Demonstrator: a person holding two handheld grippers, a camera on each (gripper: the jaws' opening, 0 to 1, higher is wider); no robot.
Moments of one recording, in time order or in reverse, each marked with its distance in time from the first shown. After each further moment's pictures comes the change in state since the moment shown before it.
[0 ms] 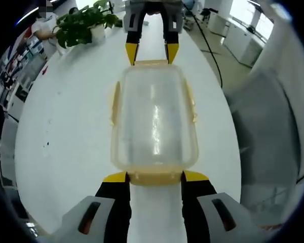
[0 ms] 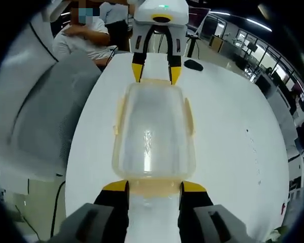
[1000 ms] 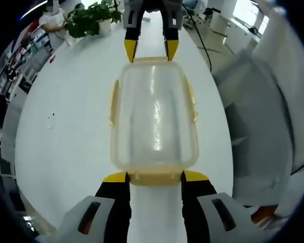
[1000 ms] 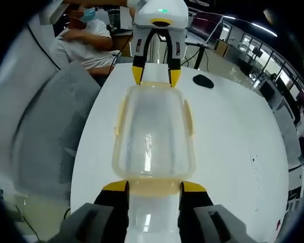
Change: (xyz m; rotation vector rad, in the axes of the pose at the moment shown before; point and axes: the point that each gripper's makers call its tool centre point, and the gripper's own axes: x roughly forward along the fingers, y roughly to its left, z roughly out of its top) left arm -0.048 -0.018 -0.082 -0.035 0.025 0.006; right arm 0.027 0.007 0.092 -0.027 -0.025 0.025
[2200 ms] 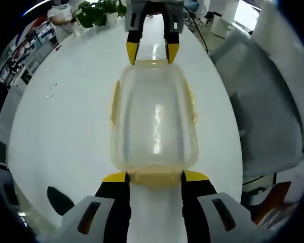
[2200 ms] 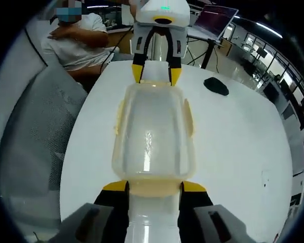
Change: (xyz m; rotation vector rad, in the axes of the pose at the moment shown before) left arm -0.003 0.000 -0.114 -0.035 -0.036 -0.011; right arm 0.083 -0.007 0.078 -0.021 0.022 0.010
